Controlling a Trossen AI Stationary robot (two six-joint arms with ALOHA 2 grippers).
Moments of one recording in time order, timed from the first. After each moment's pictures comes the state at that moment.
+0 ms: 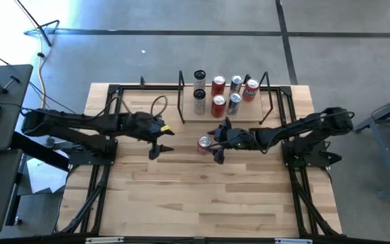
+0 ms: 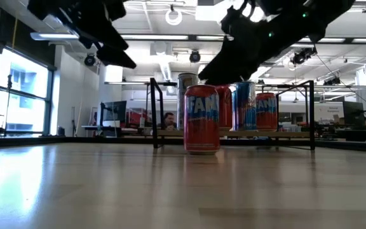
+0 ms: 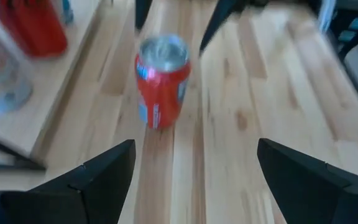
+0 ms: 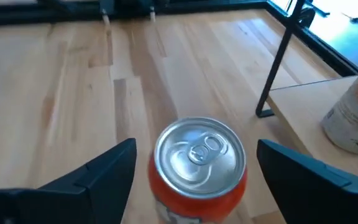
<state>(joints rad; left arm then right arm) 0.06 1.09 0.71 -0.25 0.08 -0.08 0.07 1.49 0.74 0.25 0.27 0.12</state>
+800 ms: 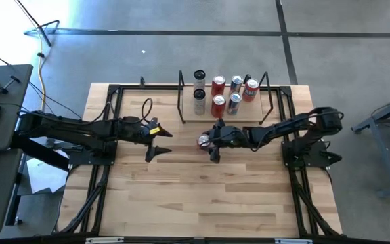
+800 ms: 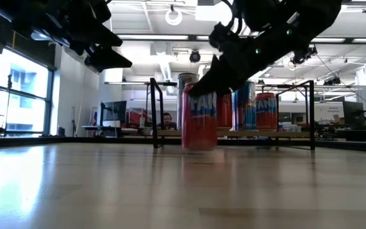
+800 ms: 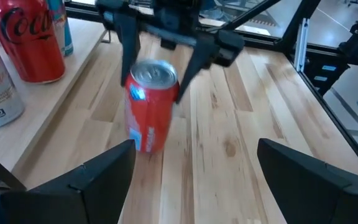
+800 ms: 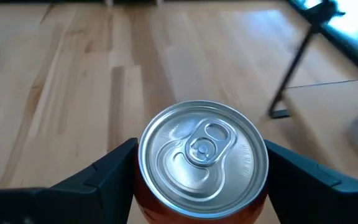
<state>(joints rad) 0.03 0.96 0.46 0.11 0.08 -0.14 0.01 1.62 0.77 0.35 0.17 0.04</state>
